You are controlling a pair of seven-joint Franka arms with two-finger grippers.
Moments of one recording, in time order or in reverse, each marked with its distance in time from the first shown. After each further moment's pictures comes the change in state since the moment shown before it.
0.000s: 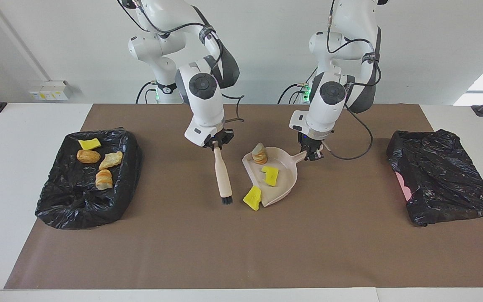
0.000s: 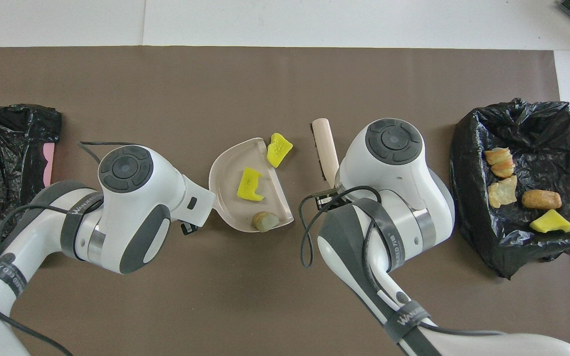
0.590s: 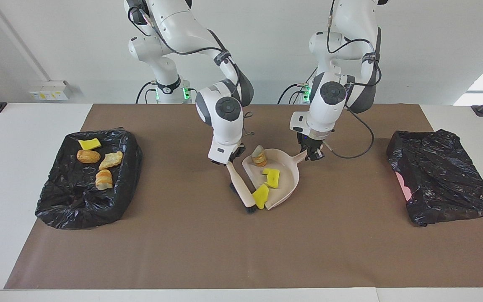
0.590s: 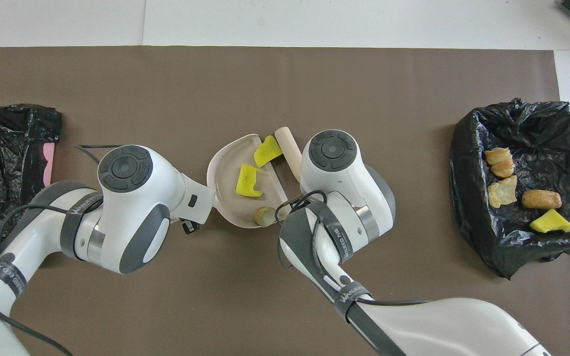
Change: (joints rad) left arm 0.000 0.000 0.001 -0.001 -0.002 0.000 -0.069; right arm 0.071 0.145 0.076 0.075 0.020 0.052 -0.125
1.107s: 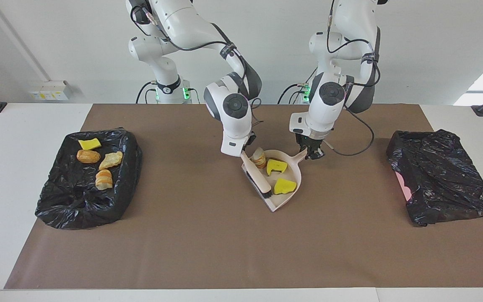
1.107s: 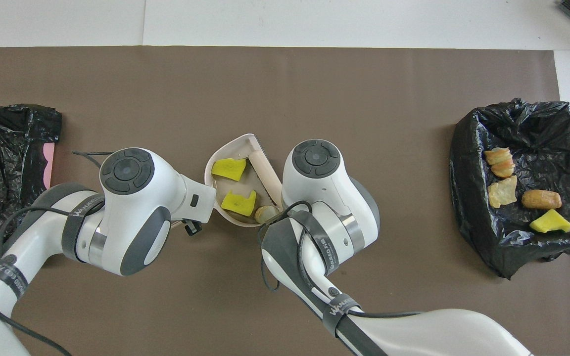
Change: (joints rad) left arm 0.000 -0.004 -0.004 -0.012 -0.002 0.002 -0.134; right arm -0.050 -0.014 0.009 0.001 0.081 -0.063 -0.052
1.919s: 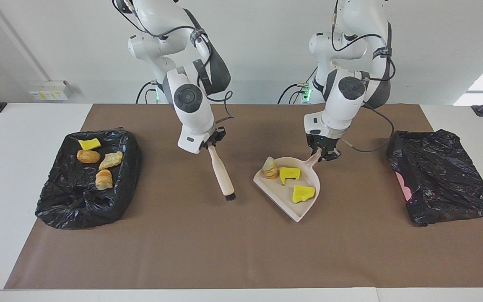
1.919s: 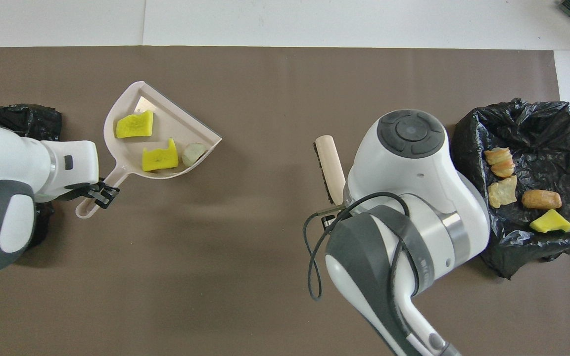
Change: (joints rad) left arm 0.325 -0.169 0.022 0.086 -0.075 -0.163 -0.042; right arm -0.042 -0.251 0.004 -0.007 -0.044 -0.308 0.283
